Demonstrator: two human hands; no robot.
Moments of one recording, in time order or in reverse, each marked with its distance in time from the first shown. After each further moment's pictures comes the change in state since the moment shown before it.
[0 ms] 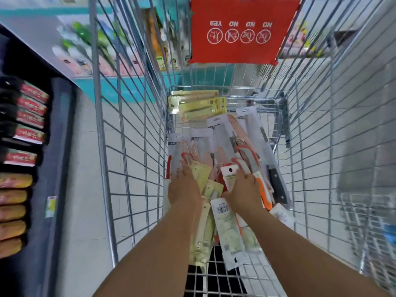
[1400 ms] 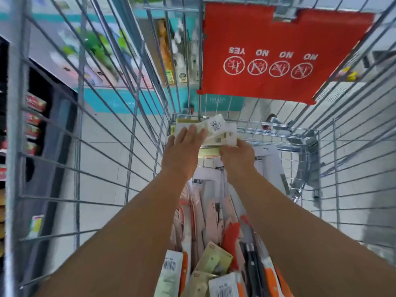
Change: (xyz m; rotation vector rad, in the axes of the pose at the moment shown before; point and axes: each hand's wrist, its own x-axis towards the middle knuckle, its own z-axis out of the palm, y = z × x) left_hand 0.175 0.037 -0.095 0.243 0.260 0.354; right_hand 0.177 -0.122 -0.073 1.082 0.170 0.138
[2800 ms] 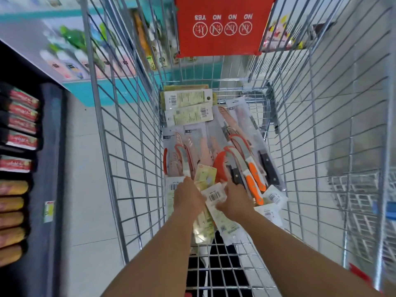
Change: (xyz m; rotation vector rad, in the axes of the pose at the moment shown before) left_hand -0.233 0.056 0.056 -0.539 -0.304 -0.416; right_hand -0.192 0.165 -0.117 -0.983 -0.293 -0.021
